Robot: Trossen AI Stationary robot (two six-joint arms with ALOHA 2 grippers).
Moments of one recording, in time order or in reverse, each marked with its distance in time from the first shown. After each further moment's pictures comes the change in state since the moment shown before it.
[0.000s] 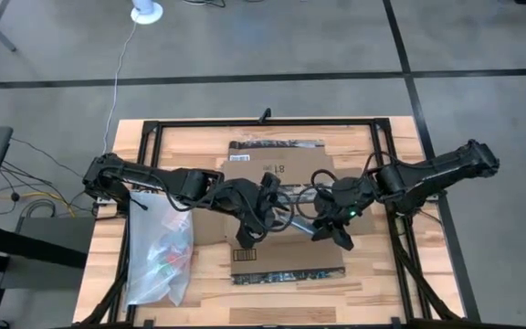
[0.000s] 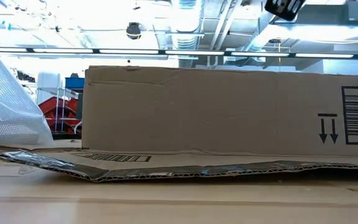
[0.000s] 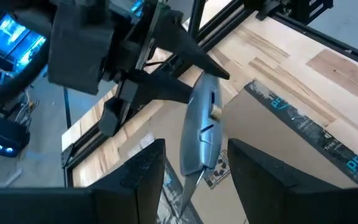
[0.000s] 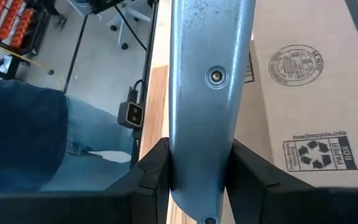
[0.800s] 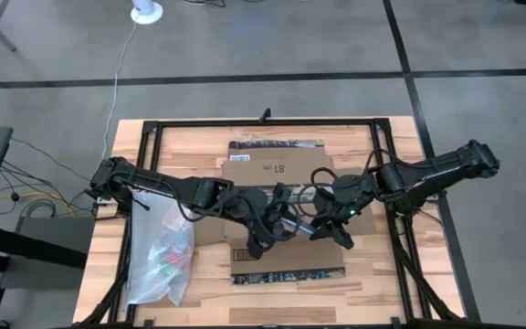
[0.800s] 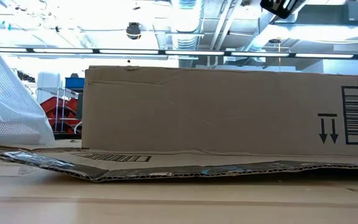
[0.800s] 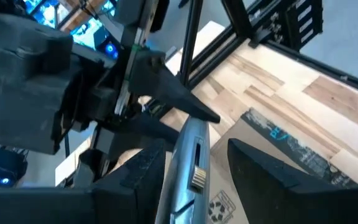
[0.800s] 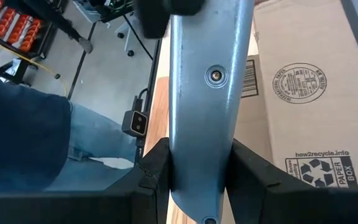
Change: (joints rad) left arm -0.031 0.068 0.000 0.162 0.068 0.042; right arm -0.019 -0.001 -0.001 0.026 -0.016 -0.042
